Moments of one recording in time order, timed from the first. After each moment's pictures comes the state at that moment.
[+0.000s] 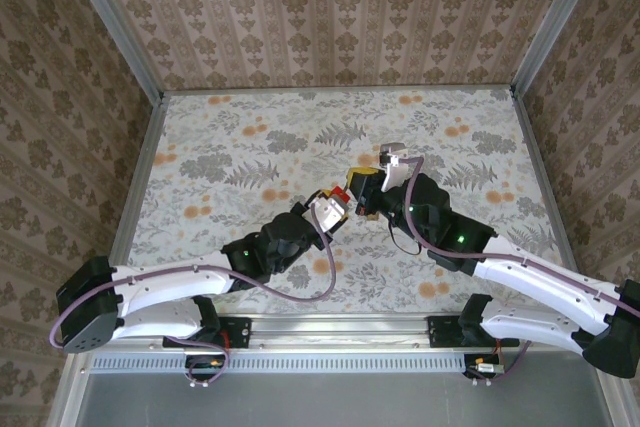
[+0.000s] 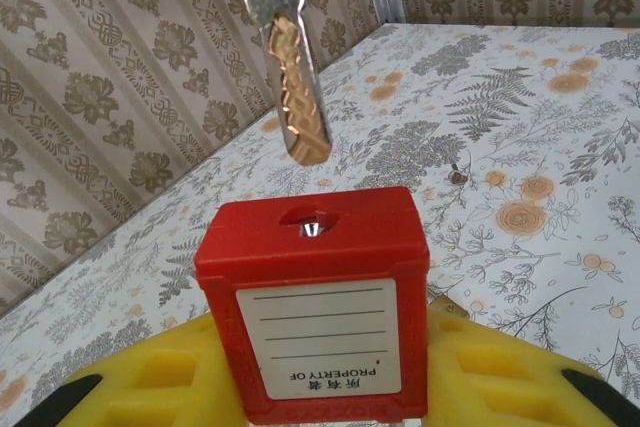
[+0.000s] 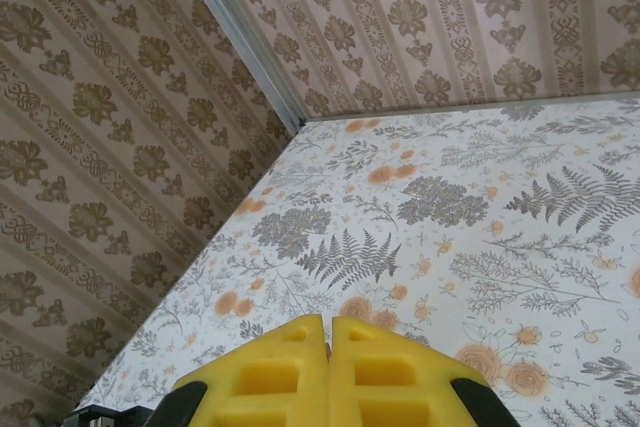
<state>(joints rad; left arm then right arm) -1.20 1.13 0.59 0.30 -0.43 0.22 0.90 0.99 0.83 -0.02 0.28 0.51</state>
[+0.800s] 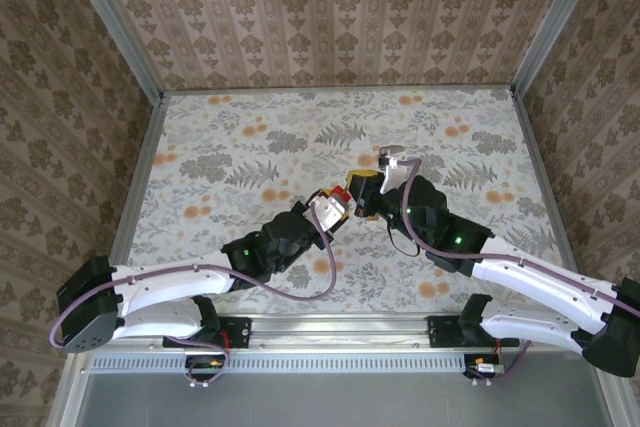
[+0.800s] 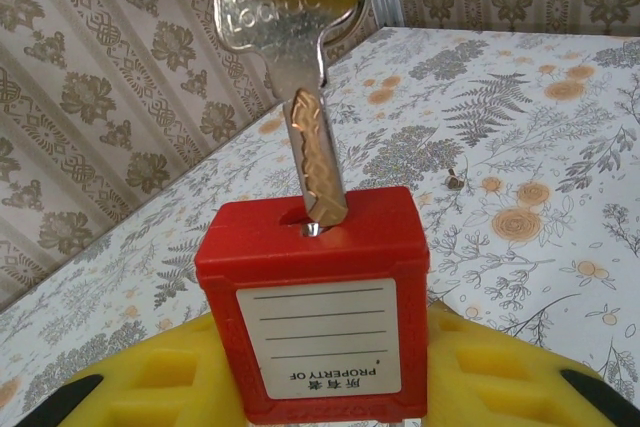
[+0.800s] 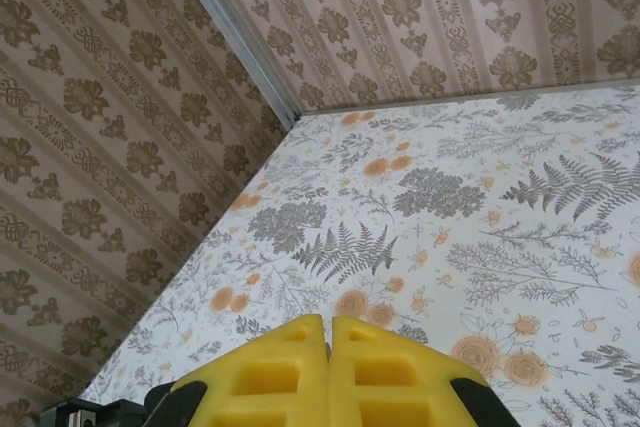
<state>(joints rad) -1.20 1.13 0.61 0.29 -0.42 0.21 0.90 1.00 0.81 -0.01 0.29 0.52</state>
